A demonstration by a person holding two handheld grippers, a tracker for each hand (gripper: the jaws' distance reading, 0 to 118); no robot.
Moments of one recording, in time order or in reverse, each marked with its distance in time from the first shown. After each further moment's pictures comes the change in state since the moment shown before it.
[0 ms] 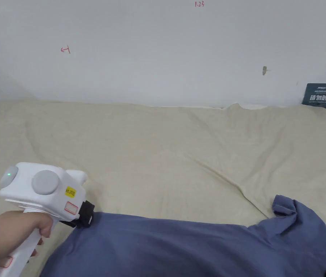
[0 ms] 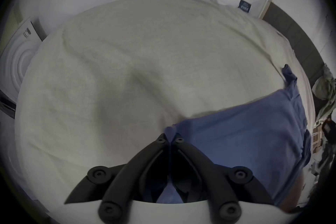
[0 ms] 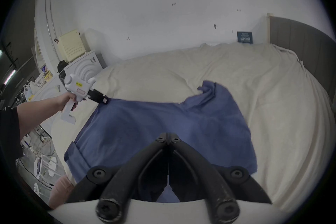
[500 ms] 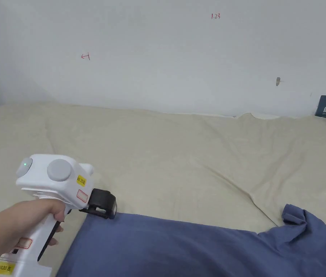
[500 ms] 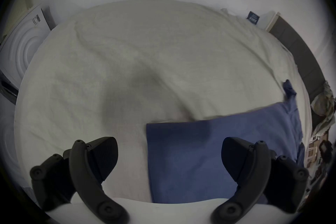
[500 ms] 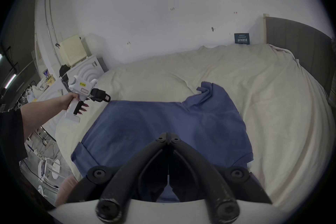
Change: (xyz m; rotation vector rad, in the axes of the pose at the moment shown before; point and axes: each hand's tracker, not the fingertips) left arm -0.007 0.004 0.008 0.007 0.053 0.084; right arm 0.004 -0.006 0.036 0.001 0.002 -0.032
